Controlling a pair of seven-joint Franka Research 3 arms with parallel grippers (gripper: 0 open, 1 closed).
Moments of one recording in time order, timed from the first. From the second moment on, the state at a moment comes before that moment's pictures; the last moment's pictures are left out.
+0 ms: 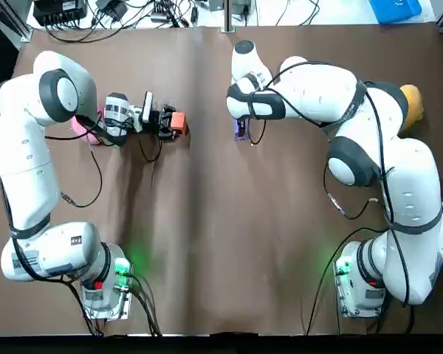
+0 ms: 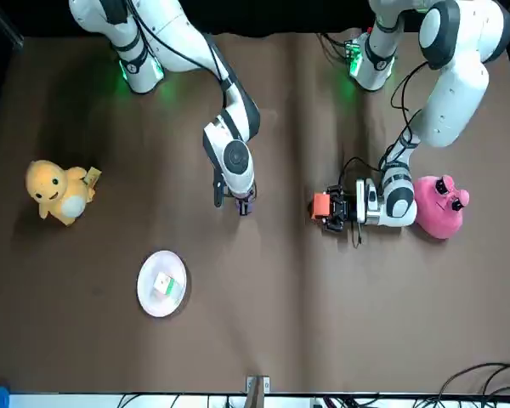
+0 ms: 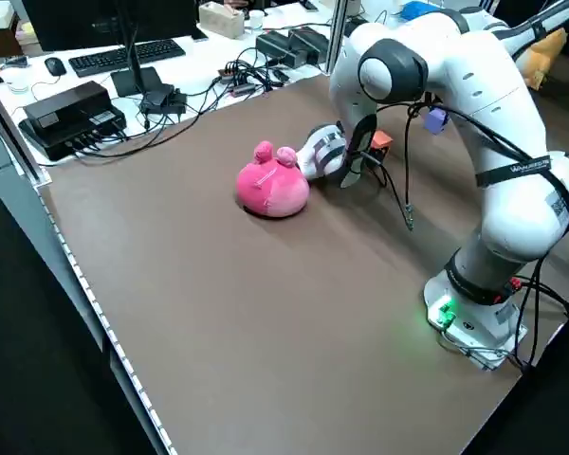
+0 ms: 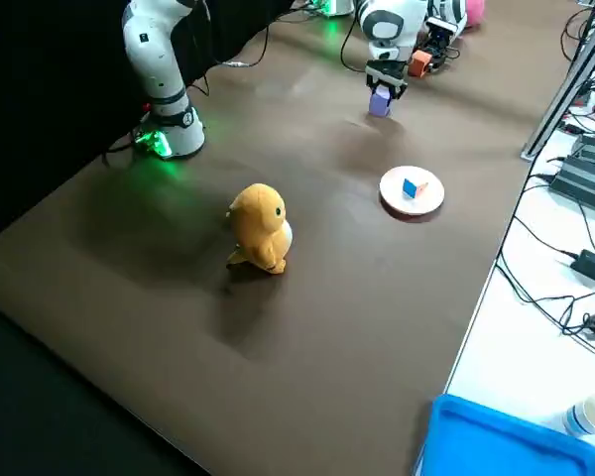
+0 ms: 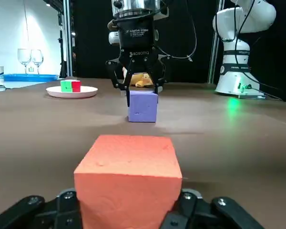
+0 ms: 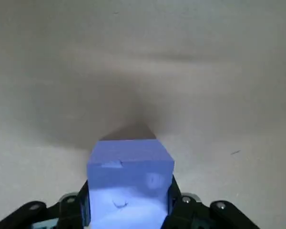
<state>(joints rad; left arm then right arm) 0.15 0.88 -0.21 -1.95 -1.38 1.80 2.75 0.87 0.74 -0.13 -1.55 0.21 2.19 2.16</state>
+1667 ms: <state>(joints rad) -0.14 0.91 -0.30 -1.80 -1.66 1.97 2.76 0.82 0.70 -0.15 -1.36 0.27 1.97 2.17</state>
